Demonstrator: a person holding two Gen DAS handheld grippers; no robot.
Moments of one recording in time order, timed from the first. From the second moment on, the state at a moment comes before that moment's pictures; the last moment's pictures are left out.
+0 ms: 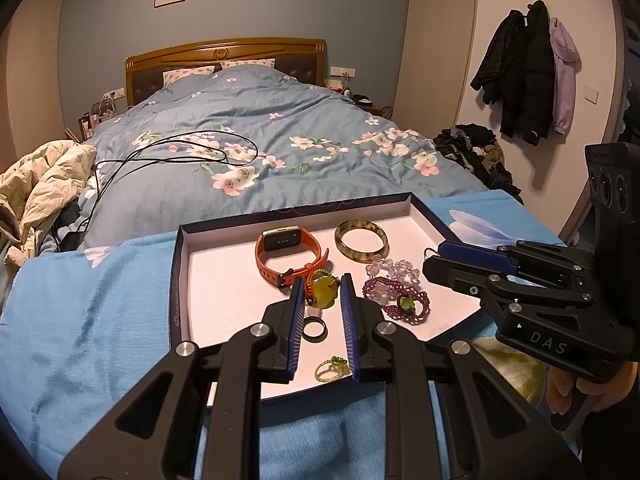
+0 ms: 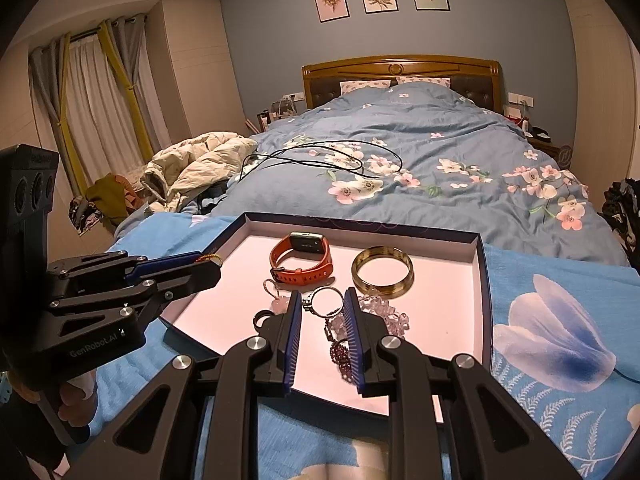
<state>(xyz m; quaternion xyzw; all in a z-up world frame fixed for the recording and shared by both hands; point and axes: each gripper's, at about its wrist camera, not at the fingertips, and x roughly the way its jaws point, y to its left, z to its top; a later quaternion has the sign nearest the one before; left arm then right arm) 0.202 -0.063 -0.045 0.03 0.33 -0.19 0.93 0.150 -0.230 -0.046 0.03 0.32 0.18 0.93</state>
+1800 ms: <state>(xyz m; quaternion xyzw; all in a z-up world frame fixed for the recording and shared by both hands) 0.231 -0.062 -0.062 0.03 0.35 -0.18 0.92 0.173 -0.236 -0.064 0.03 0.35 0.17 0.92</state>
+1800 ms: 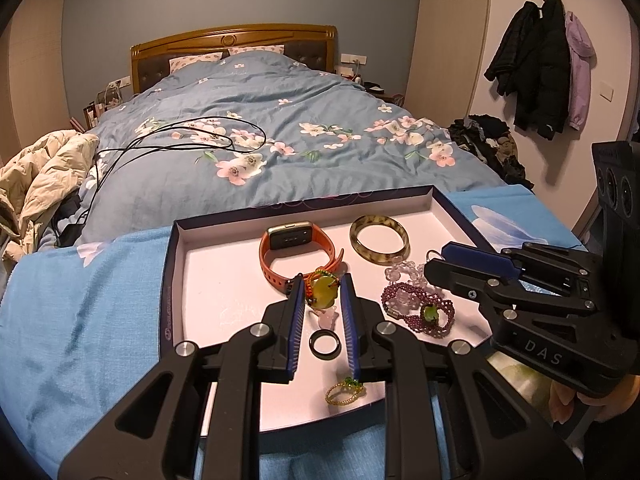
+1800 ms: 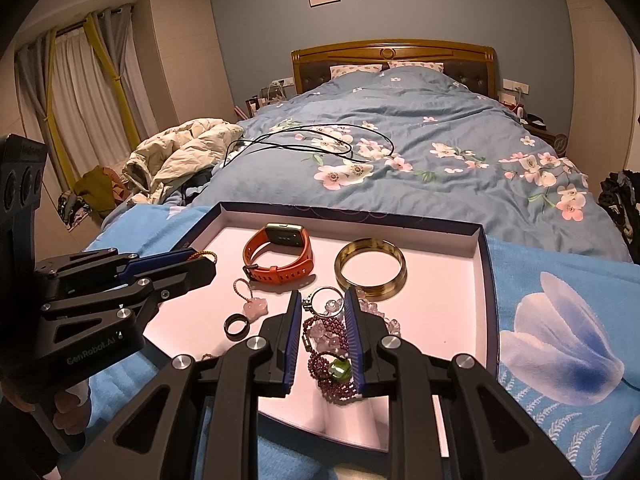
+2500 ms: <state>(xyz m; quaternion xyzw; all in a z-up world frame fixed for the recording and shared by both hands) 0.241 -0.067 -0.069 0.03 0.36 -0.17 0.92 0.182 -0.233 -0.067 0.02 0.36 0.16 0.92</state>
